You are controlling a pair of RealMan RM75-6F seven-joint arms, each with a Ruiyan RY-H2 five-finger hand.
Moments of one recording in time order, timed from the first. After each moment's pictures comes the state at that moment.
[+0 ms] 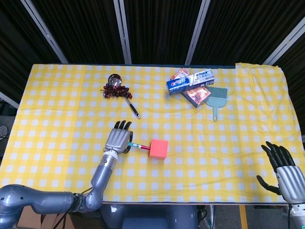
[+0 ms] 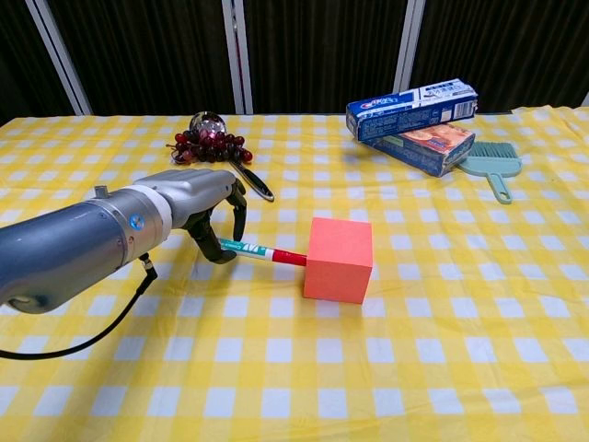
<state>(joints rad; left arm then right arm) -0.88 -1.82 -0.27 -1.55 0.59 1.14 0.89 0.05 -1.06 -0.02 -1.53 -1.65 1.54 0.23</state>
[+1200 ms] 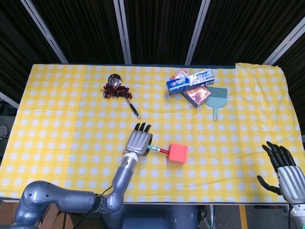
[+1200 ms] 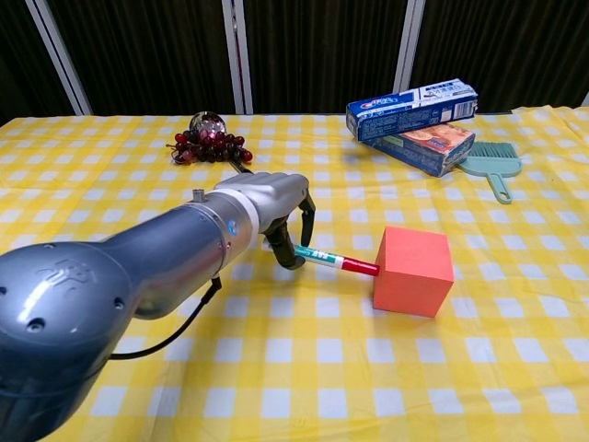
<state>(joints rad) -1.05 -1.99 -0.35 -1.44 0.51 1.16 0.95 0.05 -1.05 -0.02 -1.54 -1.65 1.53 0.25</state>
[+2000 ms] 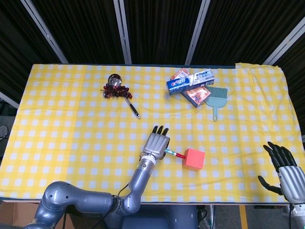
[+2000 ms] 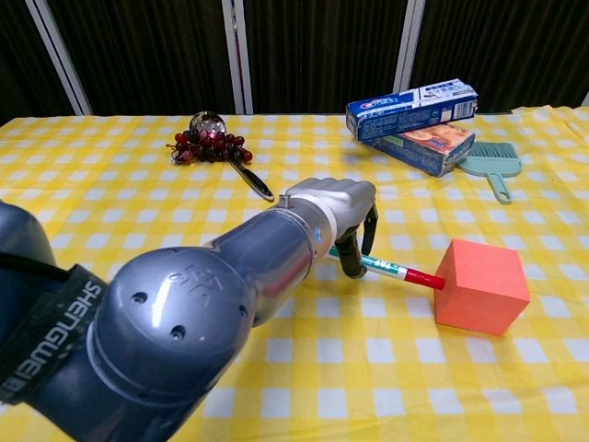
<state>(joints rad) -1.20 -2.13 -0.43 -1.30 0.46 1.11 1.00 0.05 -1.04 -0.02 -1.55 -1.64 1.52 0.26</state>
